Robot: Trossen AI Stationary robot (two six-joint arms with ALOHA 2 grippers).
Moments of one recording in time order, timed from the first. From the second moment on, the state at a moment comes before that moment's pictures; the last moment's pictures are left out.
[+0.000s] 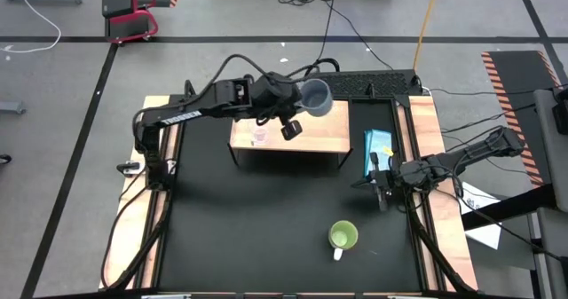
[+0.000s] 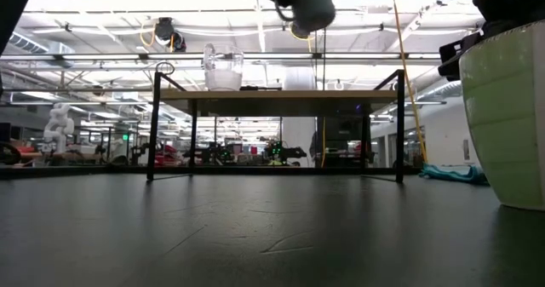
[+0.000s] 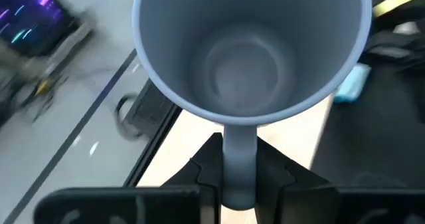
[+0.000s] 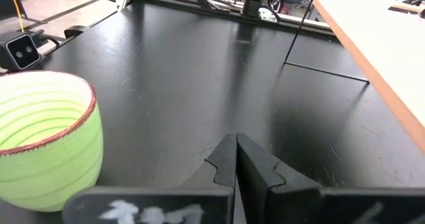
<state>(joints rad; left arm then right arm) 0.17 1.85 2.13 -0.96 -0.29 -0.04 0.34 0.43 0.17 -0.07 0.23 -0.05</state>
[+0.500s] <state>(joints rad) 0.08 1.85 2.13 -1.21 -0.43 -0.43 0.34 0.43 0.17 -0.04 0.23 -0.09</state>
